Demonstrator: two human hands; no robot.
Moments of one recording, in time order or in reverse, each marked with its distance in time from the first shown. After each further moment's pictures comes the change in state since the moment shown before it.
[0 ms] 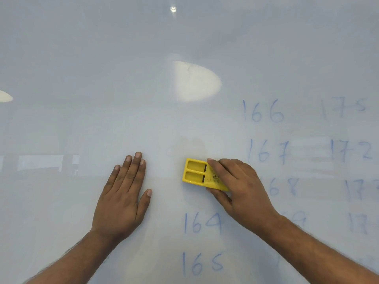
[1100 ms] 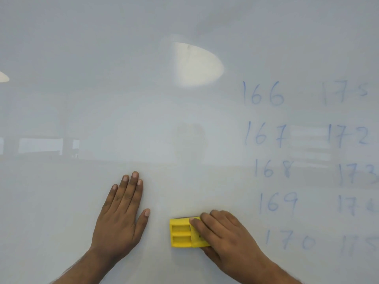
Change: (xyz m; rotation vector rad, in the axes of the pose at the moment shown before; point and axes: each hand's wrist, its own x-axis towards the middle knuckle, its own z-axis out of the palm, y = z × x) left_hand -0.087 0.026 0.013 -0.035 -0.074 -0.040; right_hand -0.120 -0.046 0.029 -0.037 -0.191 -0.275
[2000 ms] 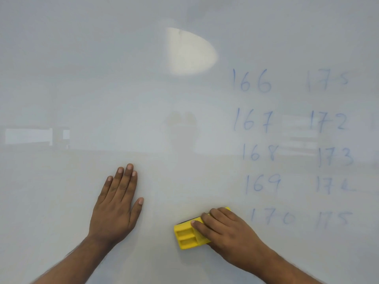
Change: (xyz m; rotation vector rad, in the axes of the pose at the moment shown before) left_hand -0.014 0.000 0.007 0.013 -0.011 0.002; right_hand -0.041 -0.001 -0.005 -0.045 -0.062 -0.098
